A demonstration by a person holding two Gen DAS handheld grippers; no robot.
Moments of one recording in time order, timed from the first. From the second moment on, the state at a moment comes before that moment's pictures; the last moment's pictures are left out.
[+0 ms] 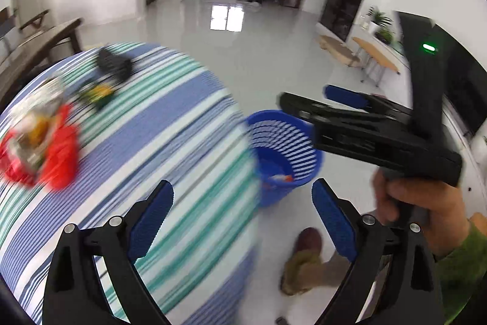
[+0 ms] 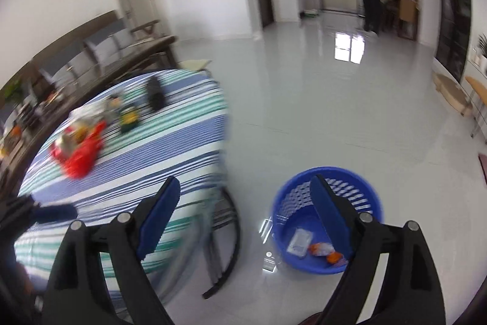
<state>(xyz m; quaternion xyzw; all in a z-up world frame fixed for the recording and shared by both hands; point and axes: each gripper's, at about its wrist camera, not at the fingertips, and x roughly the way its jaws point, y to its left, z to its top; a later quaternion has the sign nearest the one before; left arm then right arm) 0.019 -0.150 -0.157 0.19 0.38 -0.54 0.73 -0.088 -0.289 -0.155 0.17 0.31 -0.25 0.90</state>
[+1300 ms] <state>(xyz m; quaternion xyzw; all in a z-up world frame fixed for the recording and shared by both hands) 0.202 -0.022 -0.213 0.18 0.42 -0.35 0.82 0.030 -0.158 -0.207 0.08 0.42 -0.15 0.89</state>
